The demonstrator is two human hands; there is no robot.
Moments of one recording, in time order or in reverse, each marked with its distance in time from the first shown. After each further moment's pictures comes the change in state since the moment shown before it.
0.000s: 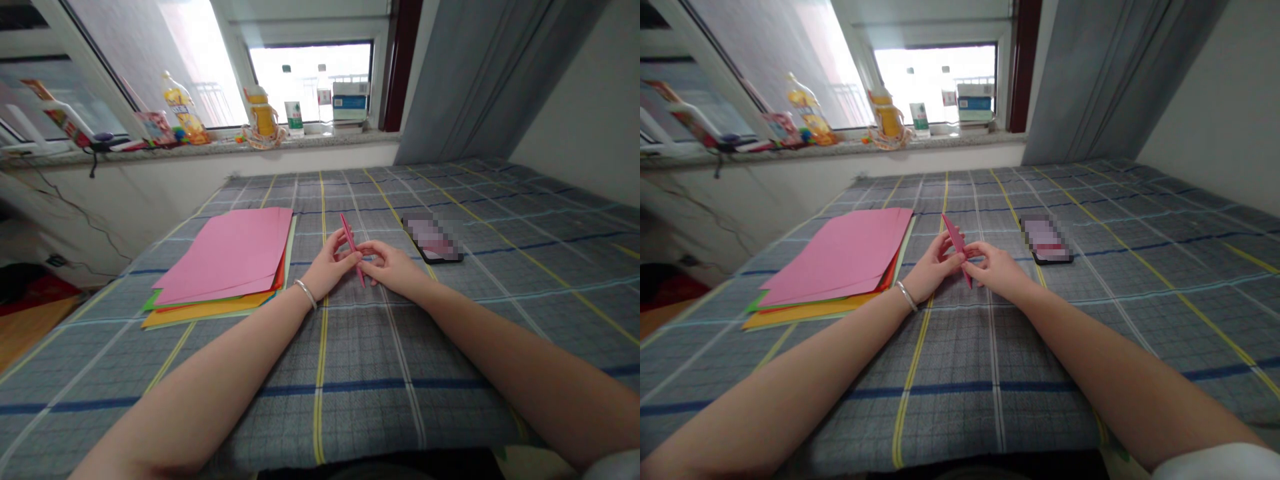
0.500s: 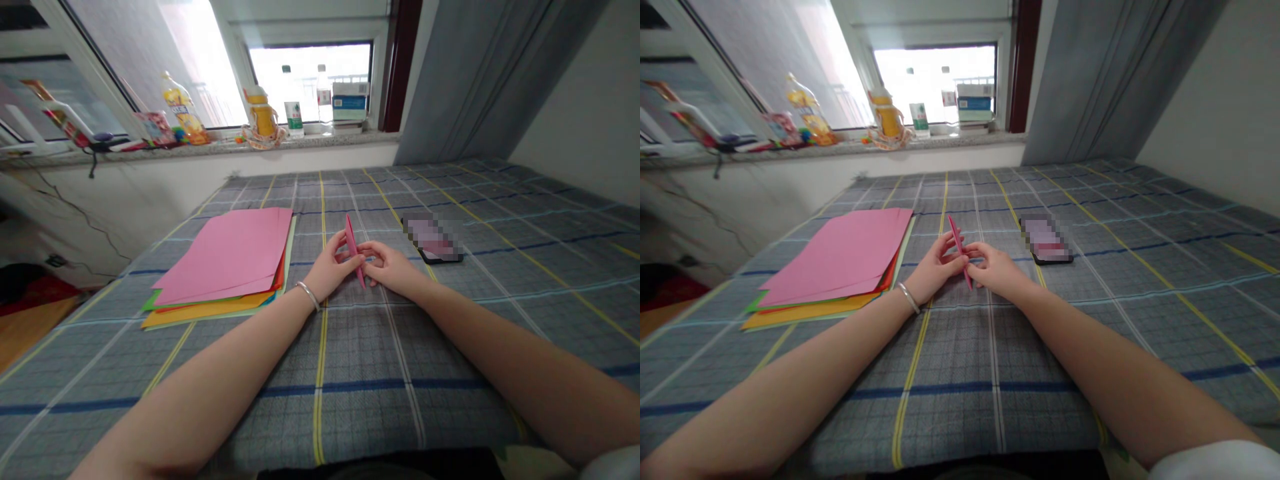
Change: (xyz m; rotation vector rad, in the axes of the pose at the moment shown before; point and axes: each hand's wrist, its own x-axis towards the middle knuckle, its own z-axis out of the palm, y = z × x) left_hand 0.000 -0.001 0.006 0.005 0.053 -0.008; right_hand 0.002 -0.001 0.003 0.055 -0.008 0.044
